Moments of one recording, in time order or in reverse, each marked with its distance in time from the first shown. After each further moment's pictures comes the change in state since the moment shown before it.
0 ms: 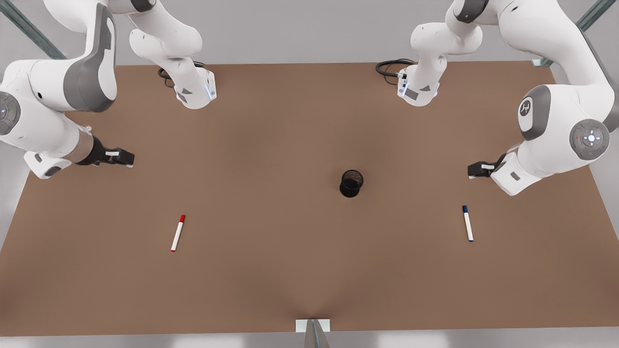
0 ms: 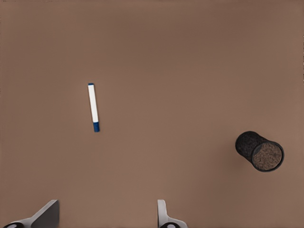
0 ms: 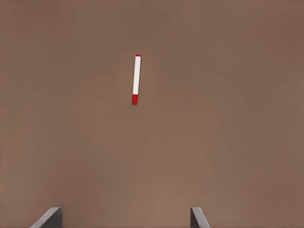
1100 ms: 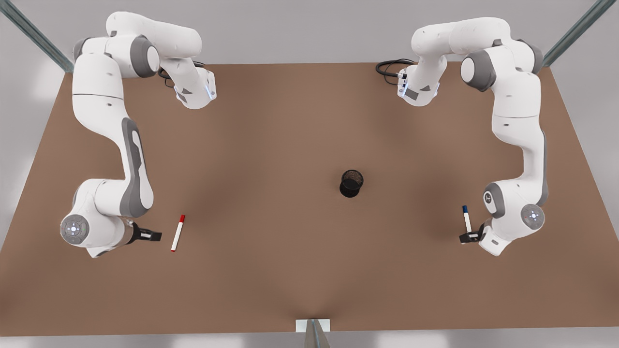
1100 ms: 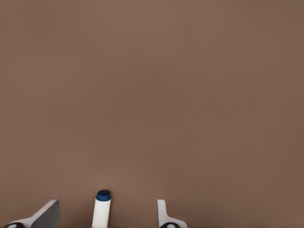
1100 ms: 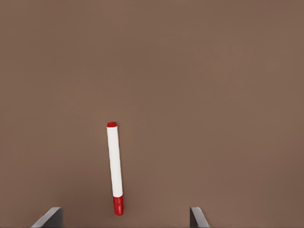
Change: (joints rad) left arm 0.183 0.507 0.011 -0.227 -0.051 0.913 0.016; right arm -0.070 0.538 0.006 0.036 0.027 0.488 0.083
